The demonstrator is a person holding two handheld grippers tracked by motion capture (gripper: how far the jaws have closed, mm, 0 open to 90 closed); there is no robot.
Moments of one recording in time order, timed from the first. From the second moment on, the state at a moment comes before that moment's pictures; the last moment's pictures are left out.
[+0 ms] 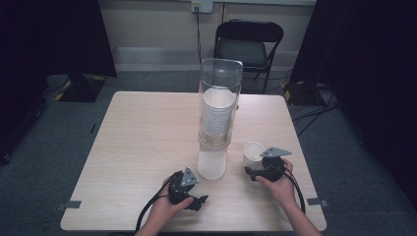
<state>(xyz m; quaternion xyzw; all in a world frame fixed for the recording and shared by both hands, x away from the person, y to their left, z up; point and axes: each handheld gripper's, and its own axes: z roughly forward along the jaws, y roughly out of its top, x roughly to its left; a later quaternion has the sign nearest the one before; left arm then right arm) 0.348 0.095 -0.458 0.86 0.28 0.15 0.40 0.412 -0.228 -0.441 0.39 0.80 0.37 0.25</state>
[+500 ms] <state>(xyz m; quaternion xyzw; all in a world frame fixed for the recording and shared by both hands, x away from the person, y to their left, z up) 0.352 0.103 -0.452 0.85 0.29 0.16 0.41 0.368 -0.244 -0.450 0.39 0.82 0.36 0.22</state>
